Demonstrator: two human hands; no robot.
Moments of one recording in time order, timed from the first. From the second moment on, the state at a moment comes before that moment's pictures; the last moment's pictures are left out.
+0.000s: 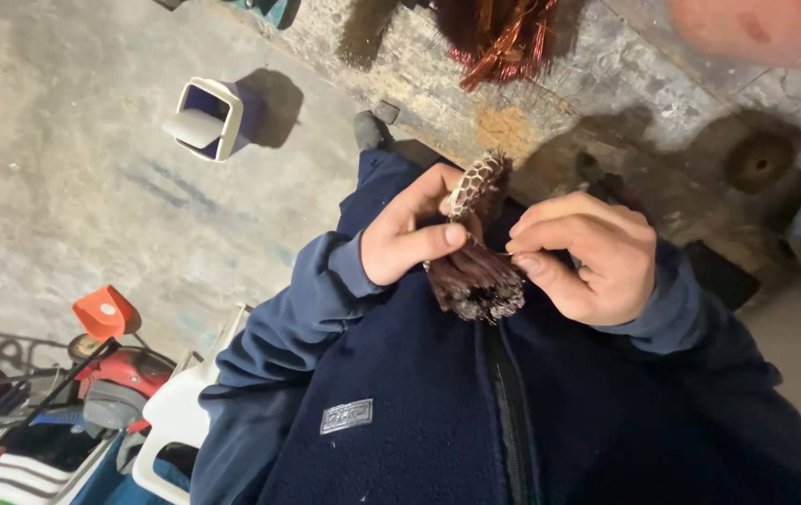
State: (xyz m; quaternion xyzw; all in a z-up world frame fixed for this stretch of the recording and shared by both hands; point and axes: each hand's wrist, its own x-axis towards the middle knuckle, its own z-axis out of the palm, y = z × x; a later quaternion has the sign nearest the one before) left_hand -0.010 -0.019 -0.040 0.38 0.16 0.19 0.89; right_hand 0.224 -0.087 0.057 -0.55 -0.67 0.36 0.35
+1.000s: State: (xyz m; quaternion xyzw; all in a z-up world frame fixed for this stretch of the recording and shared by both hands) left_hand 0.004 -0.008 -0.061 0.32 0.14 0.13 0.93; right_hand 0.235 -0.132 -0.032 -0.36 -0.20 0.75 0.52
